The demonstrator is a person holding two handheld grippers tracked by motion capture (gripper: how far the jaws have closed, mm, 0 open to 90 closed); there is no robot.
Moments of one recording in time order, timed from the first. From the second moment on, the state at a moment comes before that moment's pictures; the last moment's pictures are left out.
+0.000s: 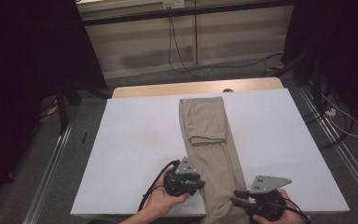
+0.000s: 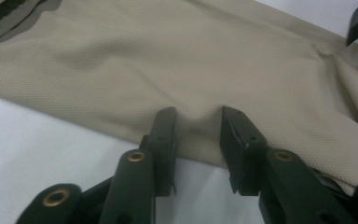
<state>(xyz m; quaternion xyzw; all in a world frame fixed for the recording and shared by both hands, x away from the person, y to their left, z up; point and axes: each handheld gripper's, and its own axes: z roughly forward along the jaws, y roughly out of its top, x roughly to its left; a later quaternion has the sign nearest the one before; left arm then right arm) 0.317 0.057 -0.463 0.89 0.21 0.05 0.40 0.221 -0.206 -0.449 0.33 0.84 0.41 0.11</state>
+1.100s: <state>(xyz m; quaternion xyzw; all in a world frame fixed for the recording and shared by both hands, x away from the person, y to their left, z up) 0.280 0.037 -0.464 0.91 0.11 0.04 0.40 0.227 -0.230 -0.458 0.39 0.84 0.35 0.14</state>
